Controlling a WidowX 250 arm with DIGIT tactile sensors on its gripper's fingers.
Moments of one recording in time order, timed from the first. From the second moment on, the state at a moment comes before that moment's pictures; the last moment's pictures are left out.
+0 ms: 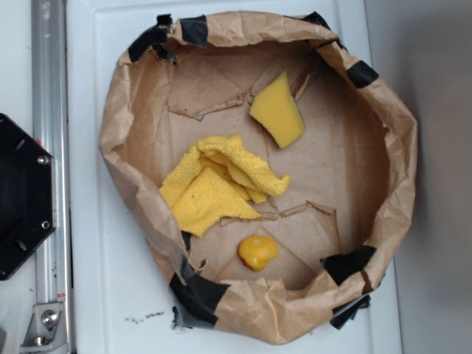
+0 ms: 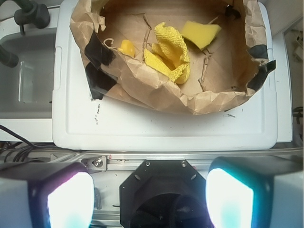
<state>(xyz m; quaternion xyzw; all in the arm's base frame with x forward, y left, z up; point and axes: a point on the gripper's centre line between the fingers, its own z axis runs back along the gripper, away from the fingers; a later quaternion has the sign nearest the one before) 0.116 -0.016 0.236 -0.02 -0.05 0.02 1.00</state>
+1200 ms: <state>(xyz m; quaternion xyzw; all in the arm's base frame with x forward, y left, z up) 0.128 -0.005 0.213 -0.02 -0.01 0.04 1.00</state>
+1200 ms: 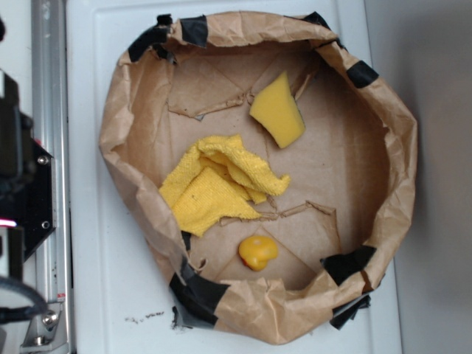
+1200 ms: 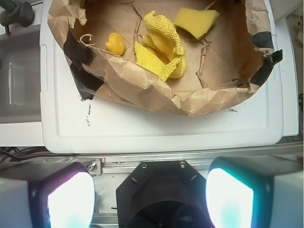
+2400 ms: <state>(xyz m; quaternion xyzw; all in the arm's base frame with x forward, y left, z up) 0.218 0.028 0.030 0.04 0.05 -0.08 0.99</state>
